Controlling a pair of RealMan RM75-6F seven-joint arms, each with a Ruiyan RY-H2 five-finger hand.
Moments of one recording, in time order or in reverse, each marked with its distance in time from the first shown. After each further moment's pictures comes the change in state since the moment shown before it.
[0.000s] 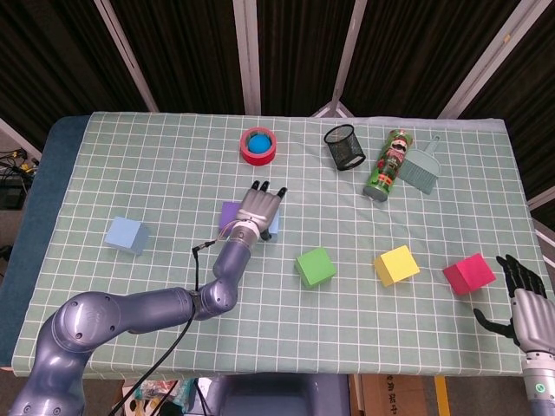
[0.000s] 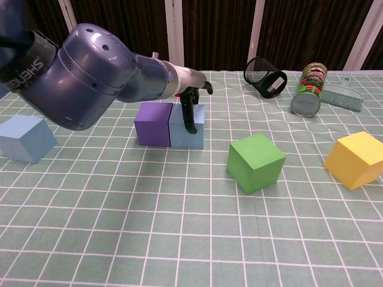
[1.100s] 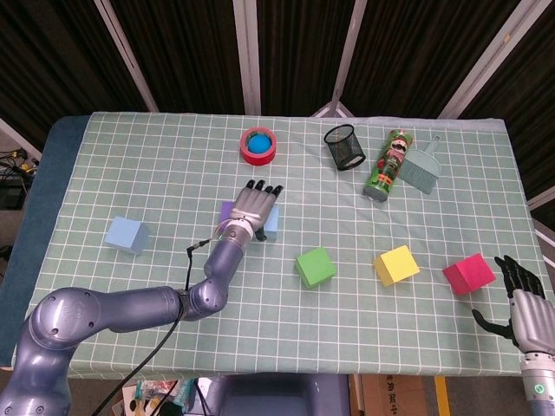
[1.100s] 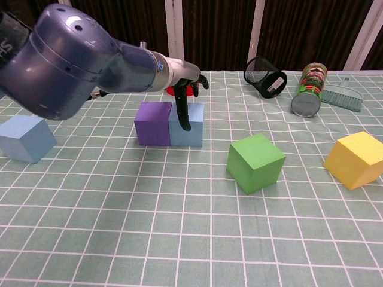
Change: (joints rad) left arm 0.048 0.088 -0.016 -0.132 0.025 0.022 -0.046; right arm 0.000 0.000 -0.004 -0.004 -0.006 0.000 -0.001
